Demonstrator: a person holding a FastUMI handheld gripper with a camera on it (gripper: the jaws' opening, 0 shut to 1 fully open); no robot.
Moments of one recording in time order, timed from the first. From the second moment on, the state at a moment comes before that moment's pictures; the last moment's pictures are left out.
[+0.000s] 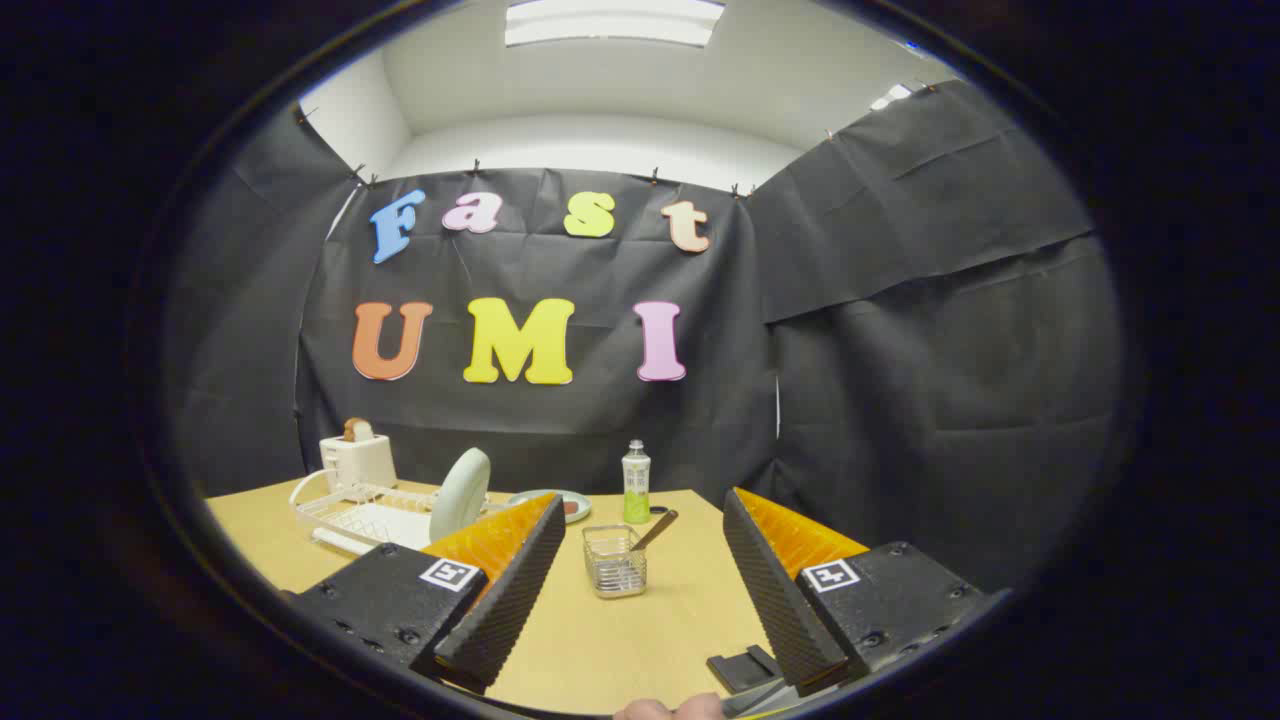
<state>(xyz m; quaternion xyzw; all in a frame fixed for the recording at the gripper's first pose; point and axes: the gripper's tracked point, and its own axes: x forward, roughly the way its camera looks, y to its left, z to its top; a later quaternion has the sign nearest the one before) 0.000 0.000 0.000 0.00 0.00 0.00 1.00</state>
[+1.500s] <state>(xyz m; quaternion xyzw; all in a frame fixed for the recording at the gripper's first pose) 0.013 0.029 0.002 0.01 0.01 0.01 1.00</state>
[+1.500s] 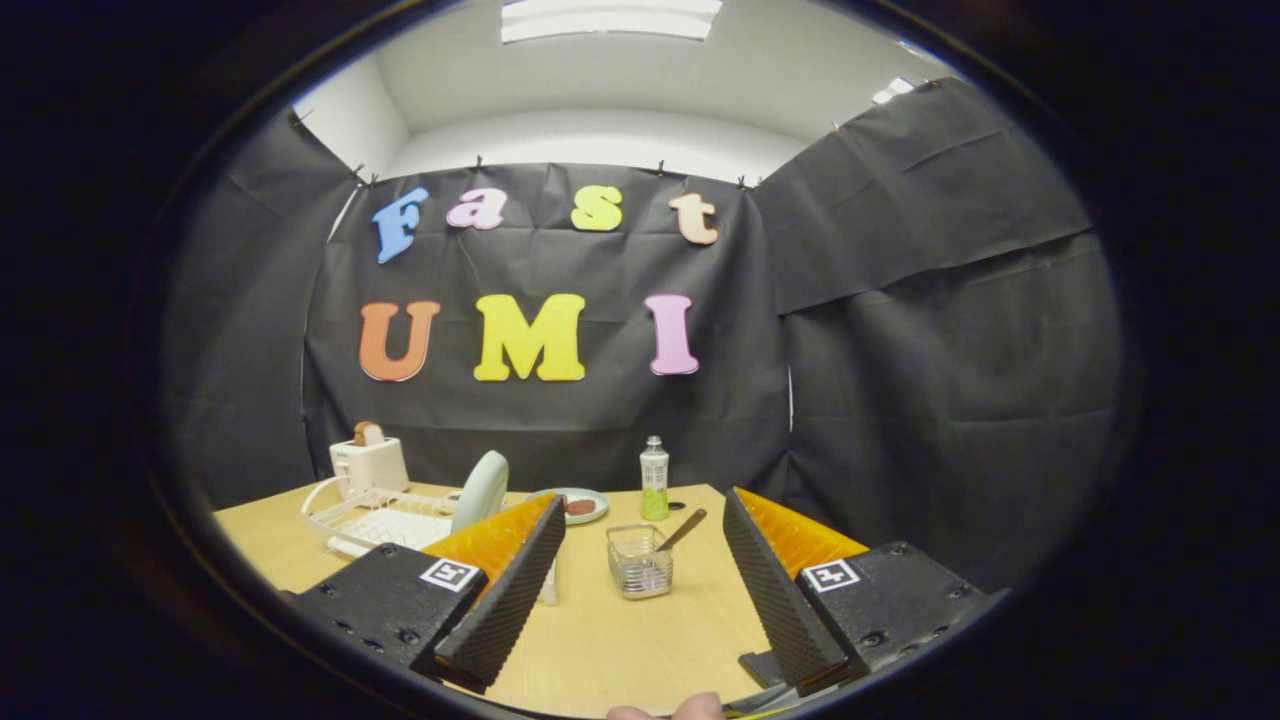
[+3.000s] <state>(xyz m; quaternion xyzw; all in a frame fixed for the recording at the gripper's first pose) 0.225 0.252 -0.062 0.03 0.18 0.10 0.98</state>
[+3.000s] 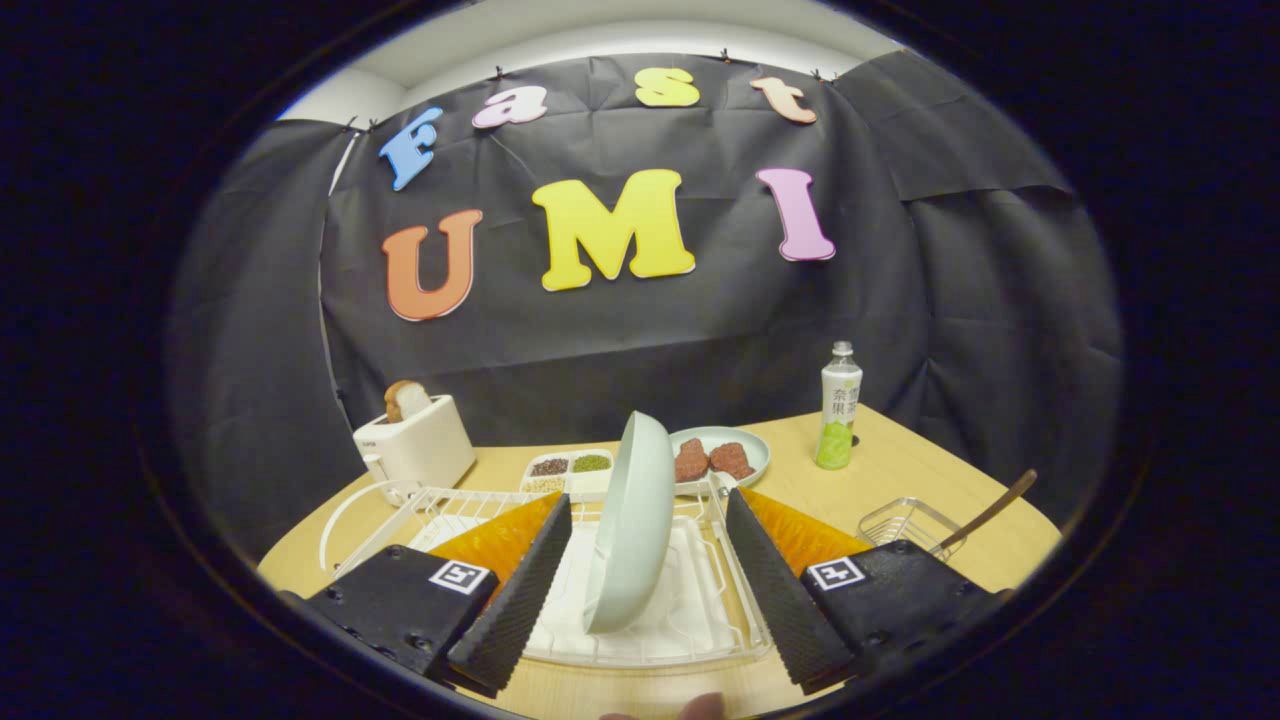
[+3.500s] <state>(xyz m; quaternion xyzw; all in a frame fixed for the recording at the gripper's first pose) 0.240 0.248 -0.072 0.07 0.22 0.07 0.97</state>
